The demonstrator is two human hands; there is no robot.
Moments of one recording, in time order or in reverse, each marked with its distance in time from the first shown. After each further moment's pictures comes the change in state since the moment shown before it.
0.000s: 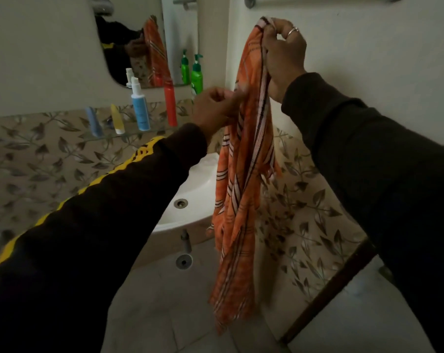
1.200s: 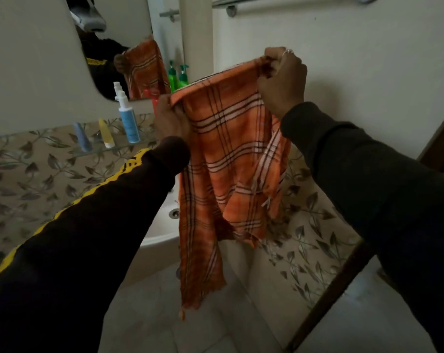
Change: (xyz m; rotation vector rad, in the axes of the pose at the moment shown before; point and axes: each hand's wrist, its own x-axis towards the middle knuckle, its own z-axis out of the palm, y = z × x) left_hand 0.023 -0.025 -0.020 0.466 0.636 0.179; right_hand 0.012 0.029 -0.056 -0.659 0.032 -0.238
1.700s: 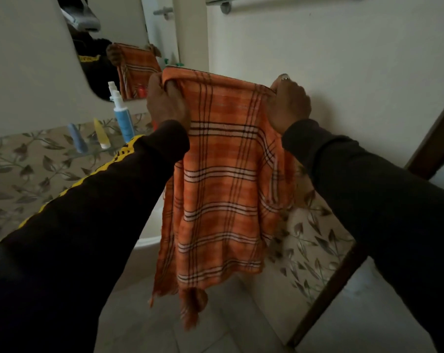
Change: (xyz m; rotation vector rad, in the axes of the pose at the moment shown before) left_hand 0.013 0.029 0.007 -0.255 0.104 -0.037; right_hand -0.005 0.047 -0.001 -0.546 -0.038 0.010
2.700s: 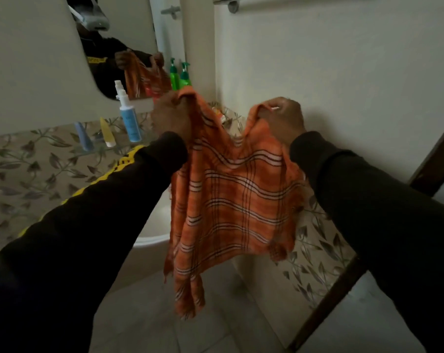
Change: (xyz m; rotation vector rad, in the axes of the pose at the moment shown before) left_hand -0.005 -0.017 -0.012 0.245 -0.178 0.053; right_hand -0.016 0.005 0.022 0.689 -0.195 0.209
